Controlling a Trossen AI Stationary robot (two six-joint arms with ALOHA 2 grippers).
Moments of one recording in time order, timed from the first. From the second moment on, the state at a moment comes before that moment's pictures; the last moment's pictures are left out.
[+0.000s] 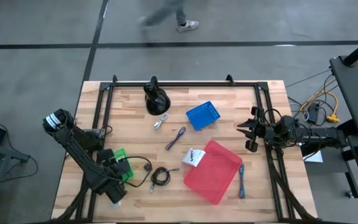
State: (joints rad) left arm -0.87 1.54 1.12 -1.37 -0.16 -1.28; right arm -0.06 0.09 0.01 0.37 -0.11 -0.52
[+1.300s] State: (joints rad) left arm -0.87 1.54 1.12 -1.31 -0.15 -1.31; right arm -0.06 0.09 0.01 0.37 -0.11 -0.52
